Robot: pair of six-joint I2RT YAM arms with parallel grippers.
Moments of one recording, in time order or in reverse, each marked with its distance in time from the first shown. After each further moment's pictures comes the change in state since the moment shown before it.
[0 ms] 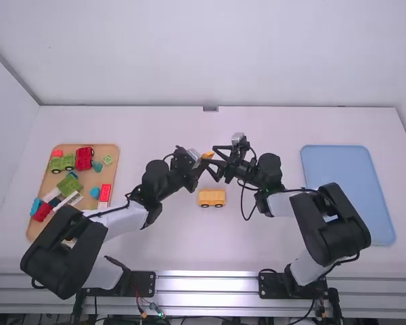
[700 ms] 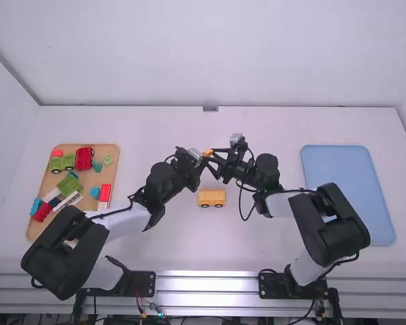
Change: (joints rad) left arm -0.030 0.000 0.000 -0.016 -0.143 -0.028; right arm 0.006 0.000 0.000 -0.020 0.026 -0.016
